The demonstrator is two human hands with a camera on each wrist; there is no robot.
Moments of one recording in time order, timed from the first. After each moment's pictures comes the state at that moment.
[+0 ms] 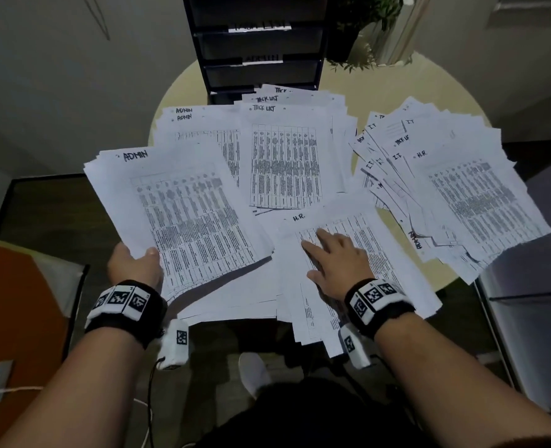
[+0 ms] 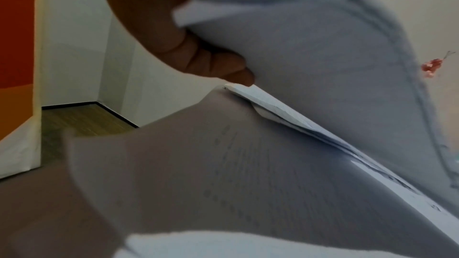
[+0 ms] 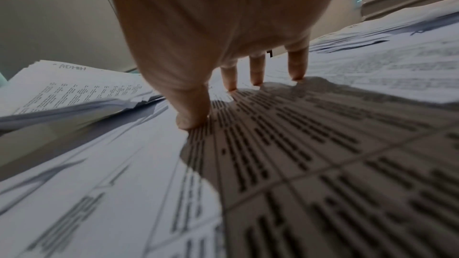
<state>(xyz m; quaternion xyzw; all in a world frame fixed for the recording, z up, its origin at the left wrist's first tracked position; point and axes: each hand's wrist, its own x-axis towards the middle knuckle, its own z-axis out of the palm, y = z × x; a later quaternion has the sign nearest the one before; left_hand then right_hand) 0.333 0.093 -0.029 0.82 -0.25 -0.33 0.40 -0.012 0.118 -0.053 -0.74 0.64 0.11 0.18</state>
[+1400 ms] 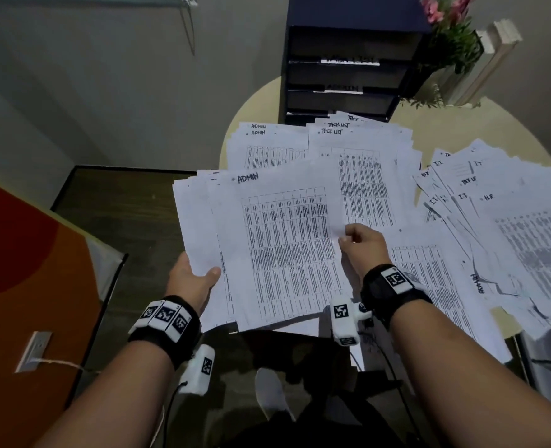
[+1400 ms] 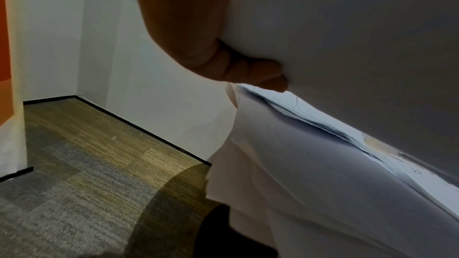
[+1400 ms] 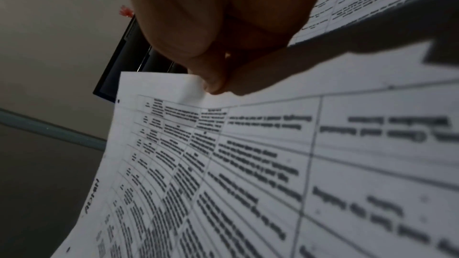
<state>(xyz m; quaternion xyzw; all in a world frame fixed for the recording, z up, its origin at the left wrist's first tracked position) 0.380 0.122 -0.039 0.72 -0.26 -0.50 0.41 0.076 0.050 -0.032 -0.44 0.71 -0.35 0.43</state>
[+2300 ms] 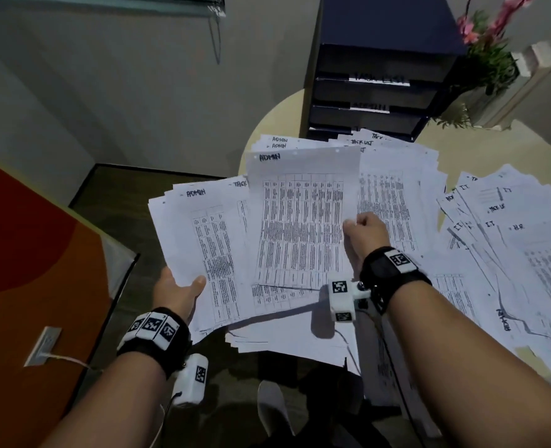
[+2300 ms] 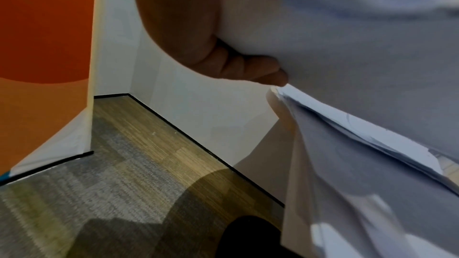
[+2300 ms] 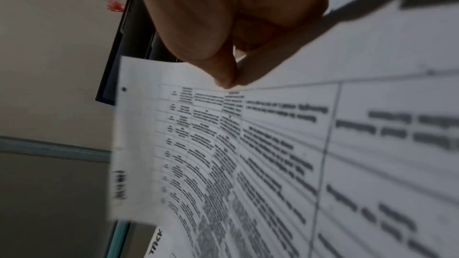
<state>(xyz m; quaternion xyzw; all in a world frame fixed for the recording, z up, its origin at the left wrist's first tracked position) 0.421 0.115 -0.048 0.78 -0.21 -0.42 0.41 0.113 -0.021 -0.020 -0.37 0.72 -0.35 0.47</state>
